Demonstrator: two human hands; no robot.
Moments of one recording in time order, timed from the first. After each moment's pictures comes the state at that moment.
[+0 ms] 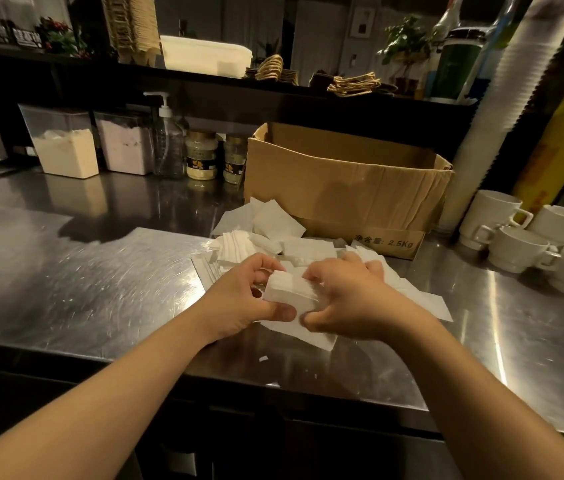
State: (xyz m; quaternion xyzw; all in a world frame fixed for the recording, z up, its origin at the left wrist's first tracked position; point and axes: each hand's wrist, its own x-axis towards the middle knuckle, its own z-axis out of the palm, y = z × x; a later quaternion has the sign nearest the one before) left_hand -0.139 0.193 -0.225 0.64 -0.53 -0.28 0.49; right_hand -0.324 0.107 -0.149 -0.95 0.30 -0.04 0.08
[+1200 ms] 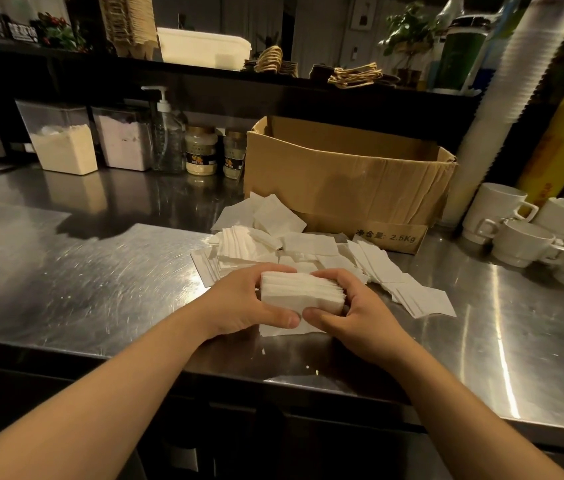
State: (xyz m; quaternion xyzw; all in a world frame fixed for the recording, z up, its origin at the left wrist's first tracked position) left_hand -0.141 0.194 -0.223 0.64 -0.55 -0.31 0.44; right_hand -0.348 0.088 -0.218 -0.83 0.25 -0.24 0.44
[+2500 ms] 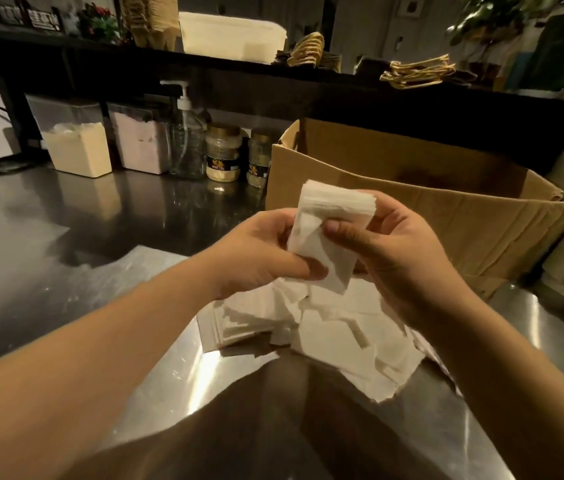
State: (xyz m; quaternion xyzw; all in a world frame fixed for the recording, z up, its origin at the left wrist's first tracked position) left_hand -0.080 0.124 -0.139 0.60 -0.53 -0.32 0.51; right_hand -0.256 0.016 -0.120 -0.74 0.13 -0.33 0.58
